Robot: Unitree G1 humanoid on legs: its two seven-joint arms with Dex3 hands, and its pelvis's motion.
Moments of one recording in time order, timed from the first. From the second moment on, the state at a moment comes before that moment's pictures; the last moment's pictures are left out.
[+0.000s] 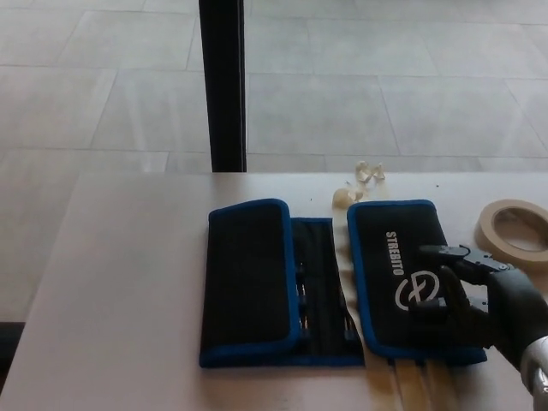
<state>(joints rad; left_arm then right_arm) -0.09 0.74 0.40 1.29 -0.16 0.01 0.01 -0.23 -0.33 0.04 0.08 0.14 0.29 0.08</state>
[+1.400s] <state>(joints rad) -0.09 0.73 0.41 1.29 -0.16 0.01 0.01 -0.20 -0.70 -1.09 0.70 0.49 0.39 0.04</state>
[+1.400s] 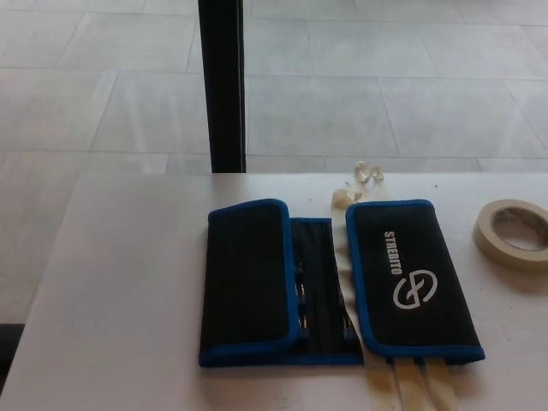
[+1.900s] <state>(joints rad) -0.09 0.73 0.47 1.29 -0.19 0.01 0.01 -0.15 -0.55 -1.17 0.96 0.52 0.21 -0.09</state>
